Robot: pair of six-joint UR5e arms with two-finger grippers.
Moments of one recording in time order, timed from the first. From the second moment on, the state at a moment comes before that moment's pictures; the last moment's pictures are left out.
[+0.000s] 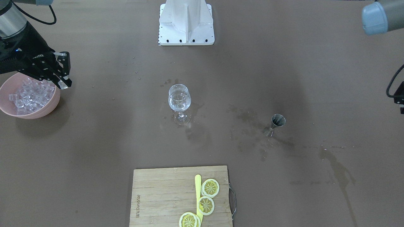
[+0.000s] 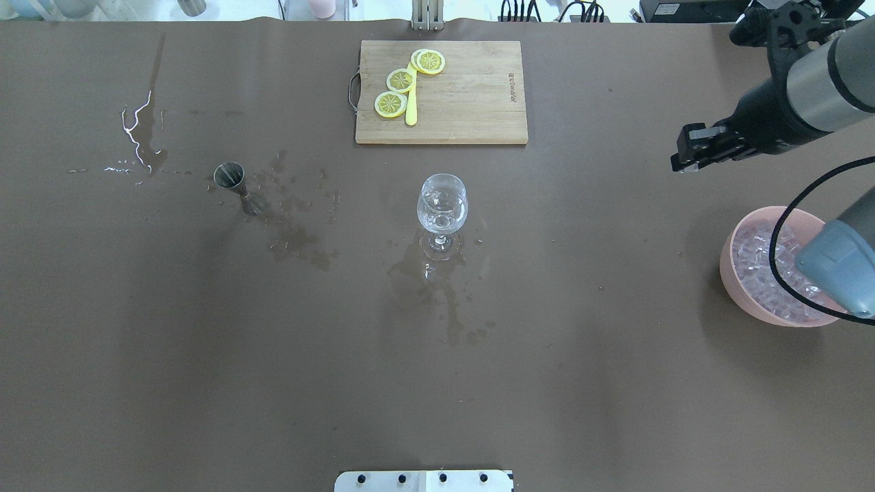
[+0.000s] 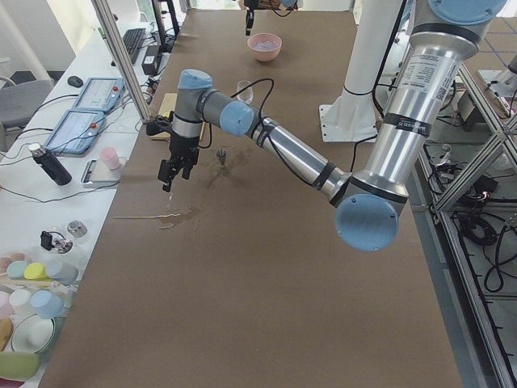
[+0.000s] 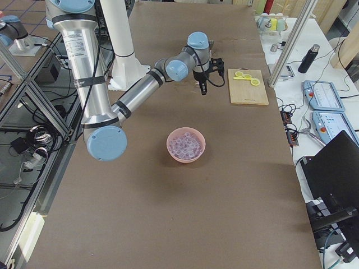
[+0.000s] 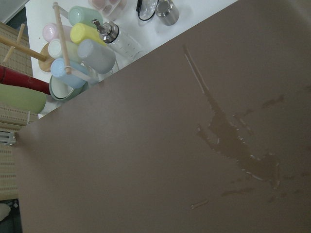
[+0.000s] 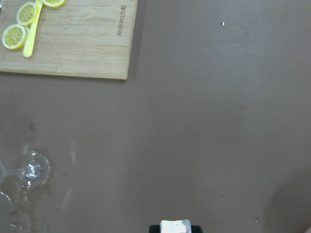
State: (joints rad) left arm -1.34 -1.89 -1.78 -1.41 -1.98 0.00; right arm 0.98 -1.29 2.10 -1.56 2.18 0.85
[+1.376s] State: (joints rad) left arm -1.48 -1.77 -1.66 -1.41 -2.32 0.15; right arm 0.65 -1.00 1.92 -1.27 1.82 1.38
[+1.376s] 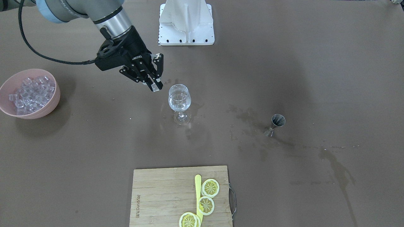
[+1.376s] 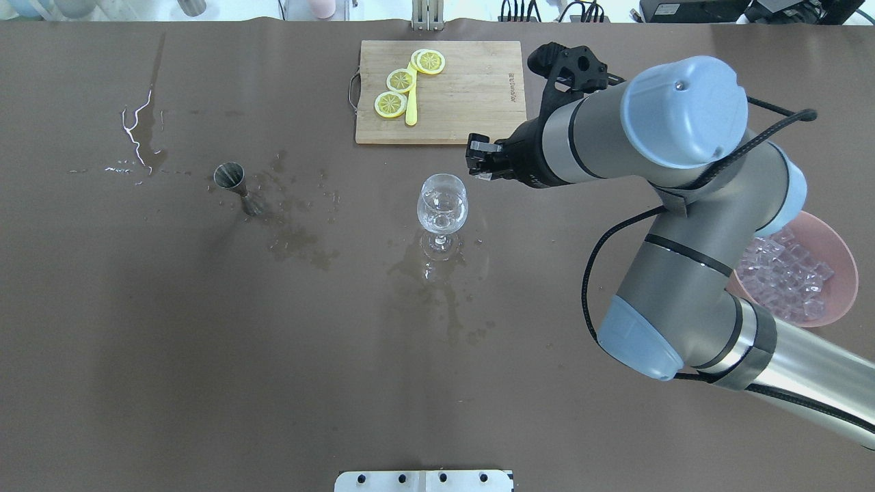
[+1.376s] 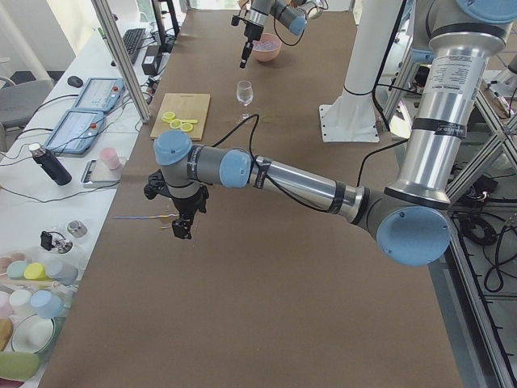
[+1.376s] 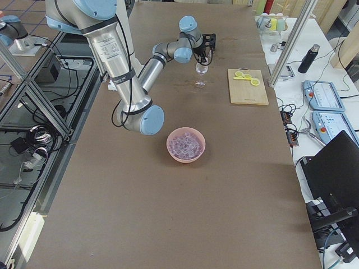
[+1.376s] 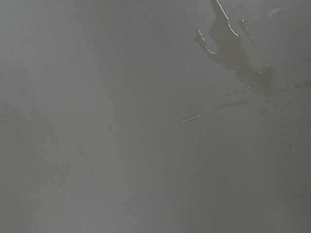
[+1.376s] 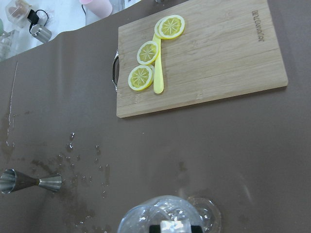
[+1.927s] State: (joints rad) left arm -1.48 -1.77 -1.65 -1.41 -2.32 0.15; right arm 0.61 -0.97 1.89 -1.27 1.80 1.39
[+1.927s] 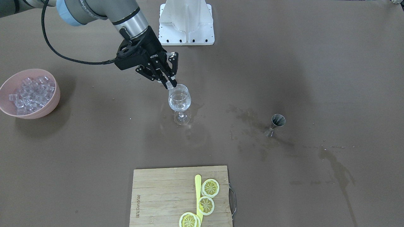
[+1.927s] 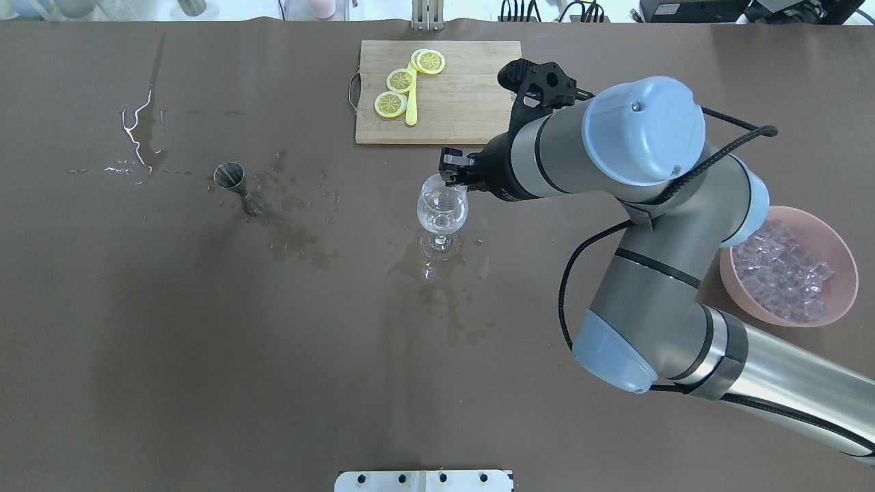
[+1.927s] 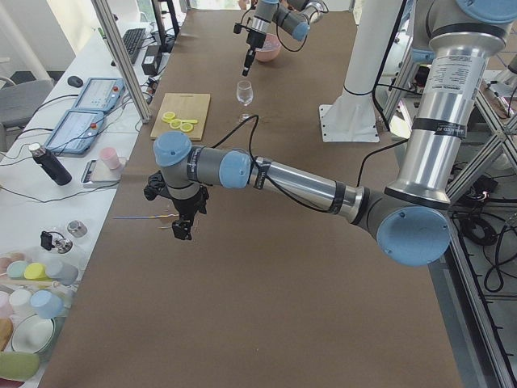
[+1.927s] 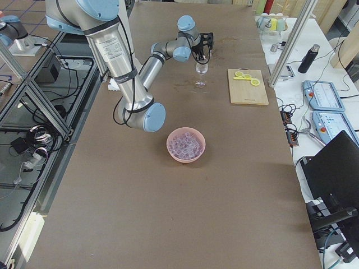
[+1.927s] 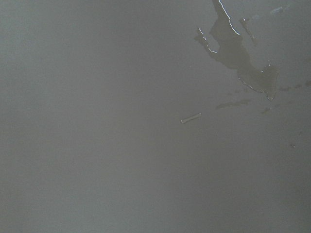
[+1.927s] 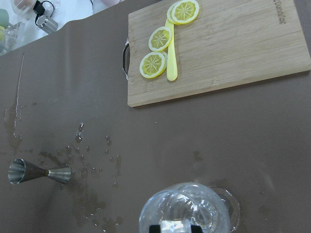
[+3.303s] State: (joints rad) left arm -1.52 -1.78 -1.66 -1.42 -2.32 0.15; right arm 0.66 -0.95 1.87 -1.30 1.87 1.35
